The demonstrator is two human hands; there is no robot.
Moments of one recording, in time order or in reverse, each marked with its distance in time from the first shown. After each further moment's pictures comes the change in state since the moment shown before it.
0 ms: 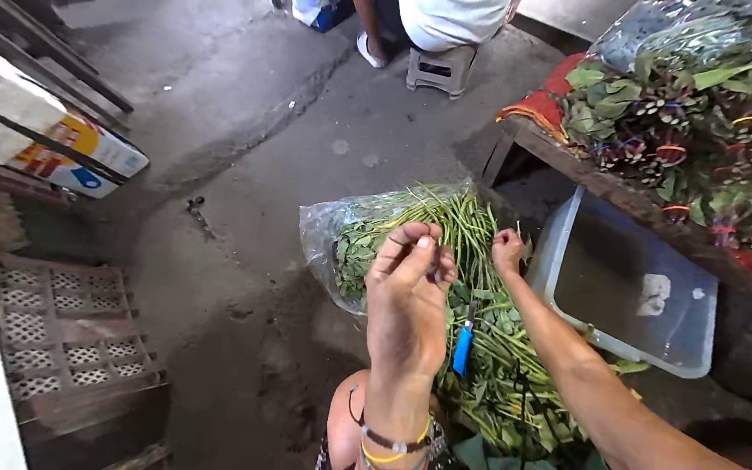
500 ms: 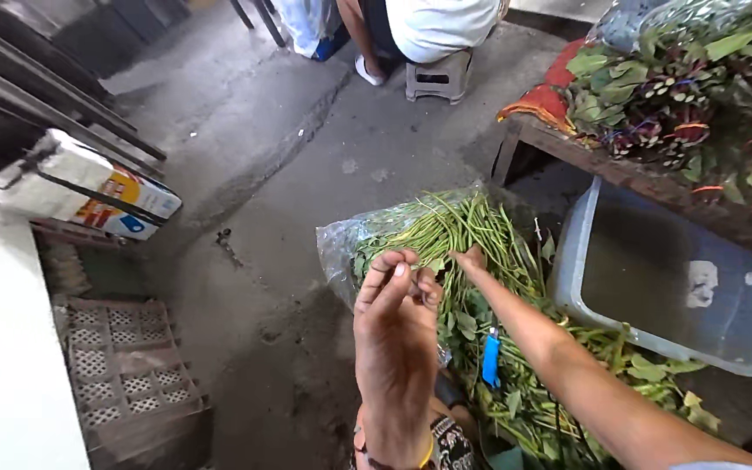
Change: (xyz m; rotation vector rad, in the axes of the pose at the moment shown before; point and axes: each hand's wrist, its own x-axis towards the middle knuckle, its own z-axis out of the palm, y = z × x) left_hand -0.002 0.013 -0.011 -0.079 -0.044 0.063; right_hand -0.022 -0.048 0.091 0.087 -0.333 0.377
